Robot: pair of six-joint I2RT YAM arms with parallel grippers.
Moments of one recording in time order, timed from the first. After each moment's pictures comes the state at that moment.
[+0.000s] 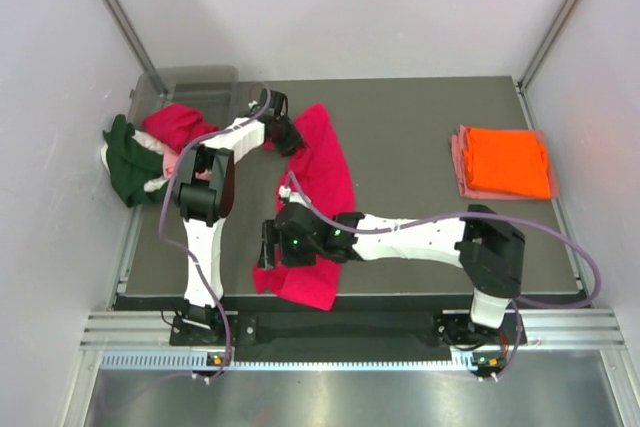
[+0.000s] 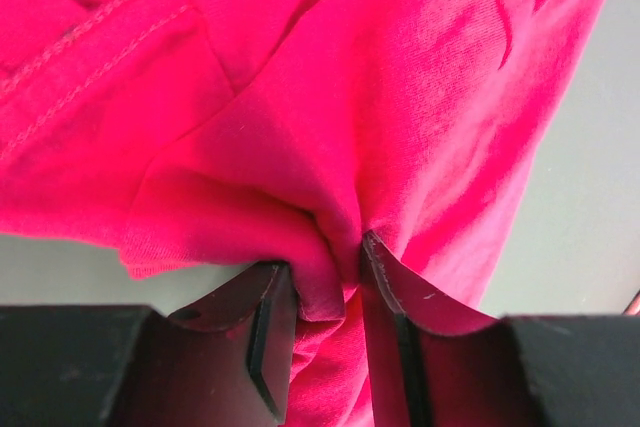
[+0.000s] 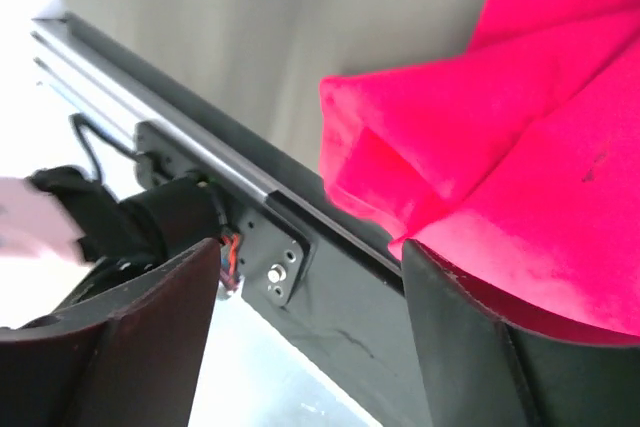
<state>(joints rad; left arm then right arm) -0.26 2.23 1.68 -0.41 0.13 -0.83 1.26 1.80 1.29 -0.29 0.04 1.04</state>
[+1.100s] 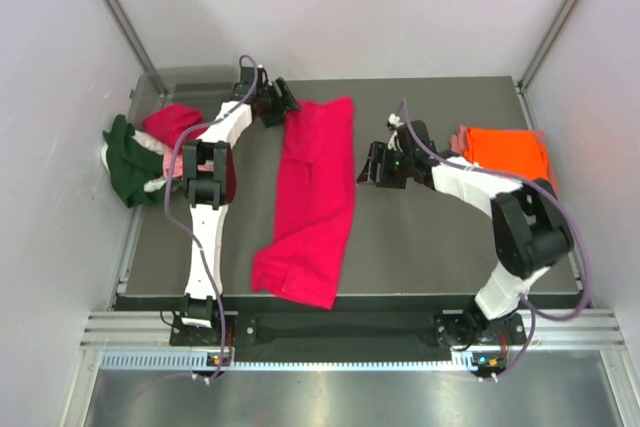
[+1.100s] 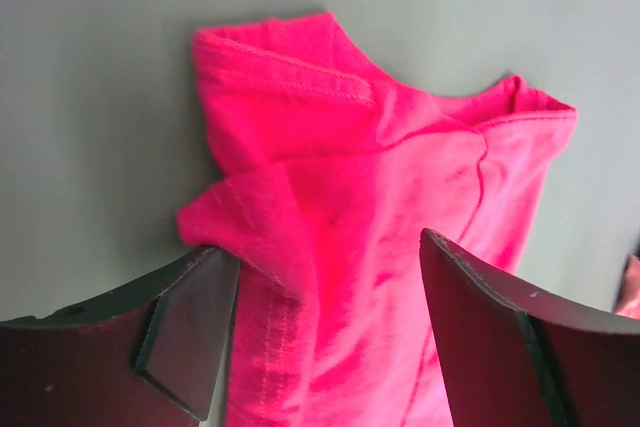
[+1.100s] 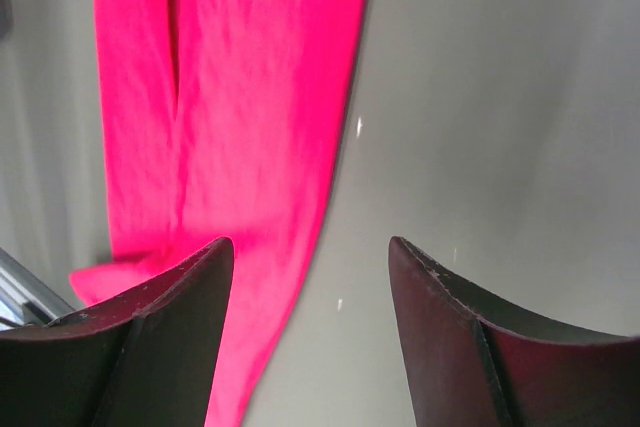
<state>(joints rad) -0.13 2.55 2.20 -0.39 0.32 -0.62 0.44 1.65 1.04 -0.19 -0.28 0.53</state>
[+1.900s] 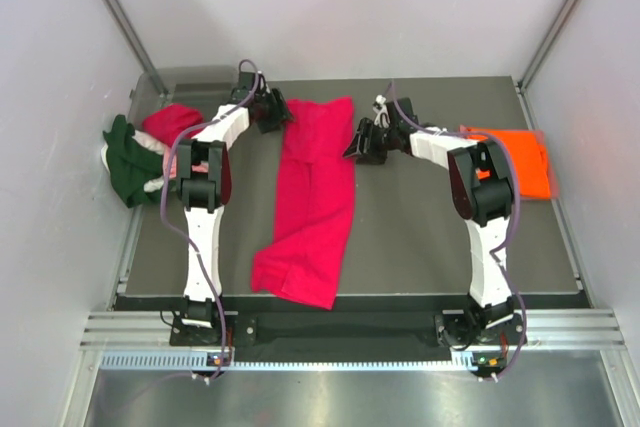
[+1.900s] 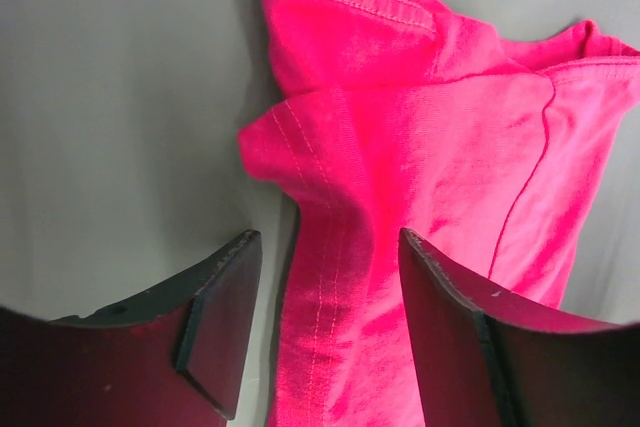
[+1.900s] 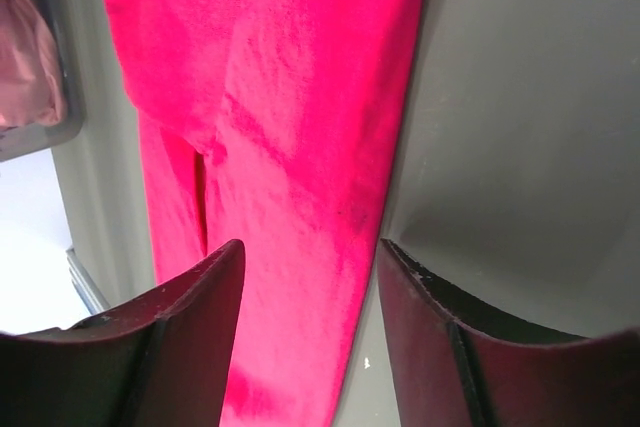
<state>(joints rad) -0.12 2.44 2.03 -0.39 0.26 -0.53 0.34 2.19 1.53 -0.15 -0.56 0.58</state>
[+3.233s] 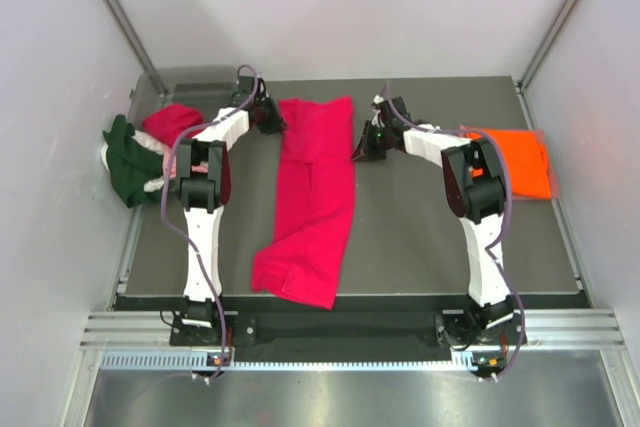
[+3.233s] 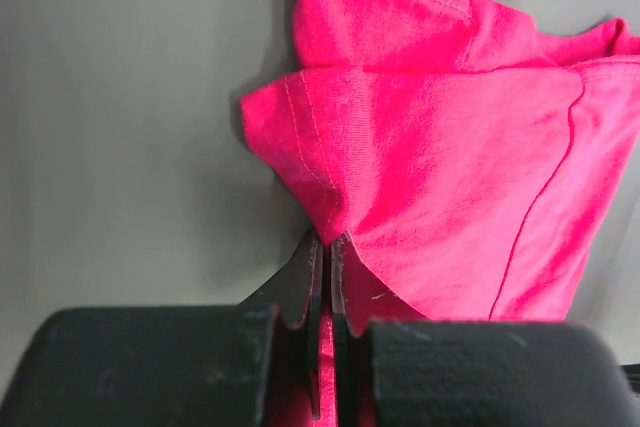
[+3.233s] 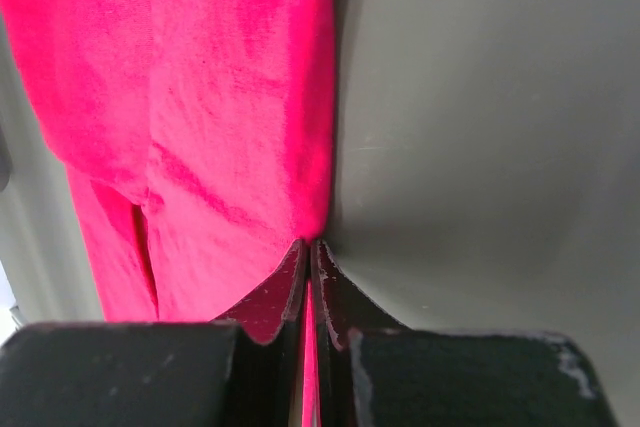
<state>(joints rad) -0.13 2.43 1.97 -0.36 0.26 -0.57 0.37 2.25 1.62 -0.25 -0.39 0.57</state>
